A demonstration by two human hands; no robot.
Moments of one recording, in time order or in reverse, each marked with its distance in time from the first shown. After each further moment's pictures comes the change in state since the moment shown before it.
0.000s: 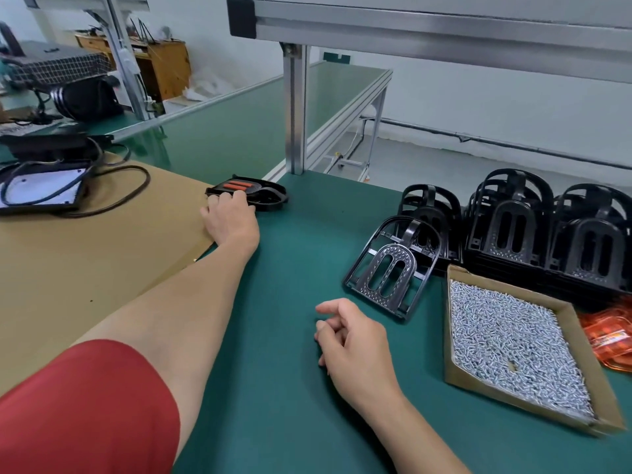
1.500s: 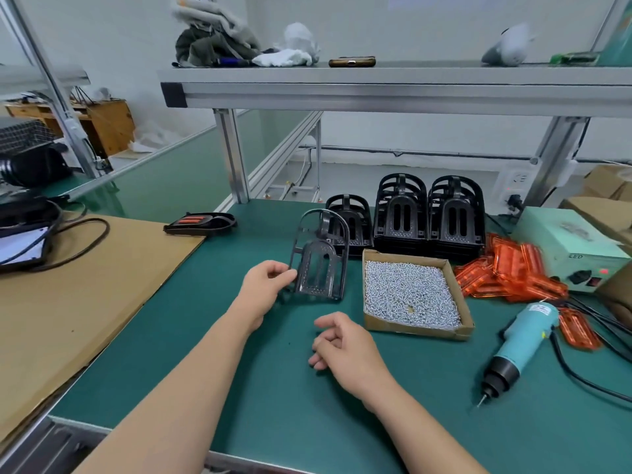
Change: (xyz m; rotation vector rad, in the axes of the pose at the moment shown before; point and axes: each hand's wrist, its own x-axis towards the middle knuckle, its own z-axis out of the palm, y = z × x) left_hand -0.173 0.052 -0.068 -1.111 -0.693 0.070; right_hand -0.073 0.005 -0.062 0.208 0.003 0.179
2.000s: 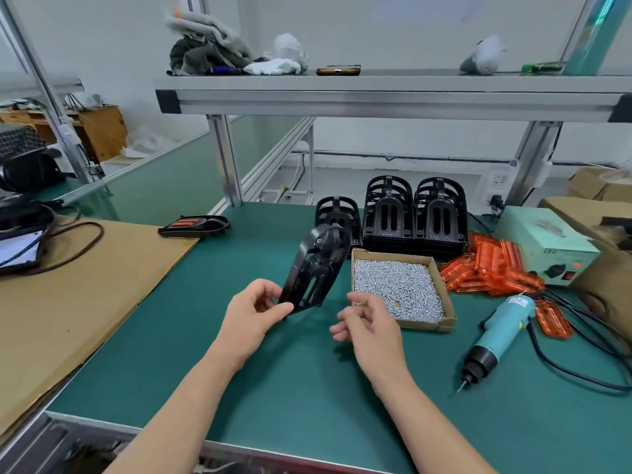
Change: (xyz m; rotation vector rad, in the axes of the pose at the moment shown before) left_hand -0.085 0.010 -0.012 0.090 -0.040 0.224; right_hand -0.009 0.003 -0.031 0.228 0.321 -0.141
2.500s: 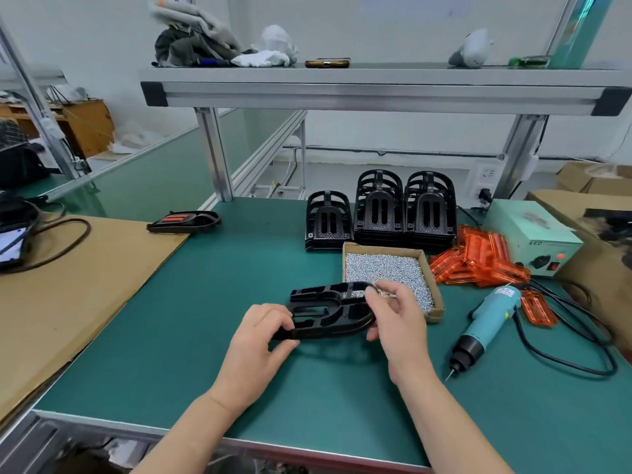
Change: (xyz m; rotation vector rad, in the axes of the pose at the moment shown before) left_hand -0.046 -0.013 0.021 0.425 0.014 0.515; right_hand -0.002 -0.015 -0.036 0.020 0.190 0.065
